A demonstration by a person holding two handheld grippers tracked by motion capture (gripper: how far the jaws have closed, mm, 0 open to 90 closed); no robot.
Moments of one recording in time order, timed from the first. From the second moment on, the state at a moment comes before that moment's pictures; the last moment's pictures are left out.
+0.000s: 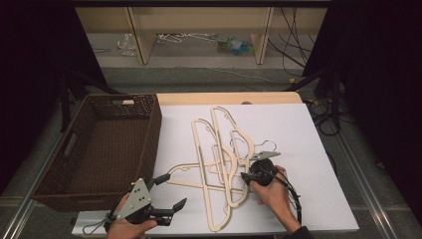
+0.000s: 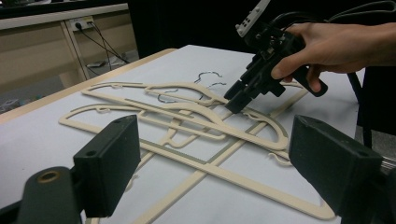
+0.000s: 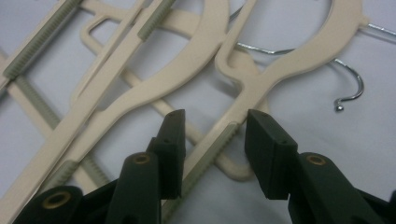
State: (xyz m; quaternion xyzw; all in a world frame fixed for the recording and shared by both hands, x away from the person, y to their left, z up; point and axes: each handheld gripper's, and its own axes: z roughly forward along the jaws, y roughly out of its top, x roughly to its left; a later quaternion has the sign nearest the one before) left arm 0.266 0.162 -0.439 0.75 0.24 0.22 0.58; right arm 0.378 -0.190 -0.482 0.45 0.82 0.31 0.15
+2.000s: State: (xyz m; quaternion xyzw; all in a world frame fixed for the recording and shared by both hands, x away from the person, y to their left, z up) left arm 0.265 0.159 -0.441 0.76 0.23 0.21 0.57; right arm 0.368 -0.220 -0.467 0.42 0.87 0.25 0.08
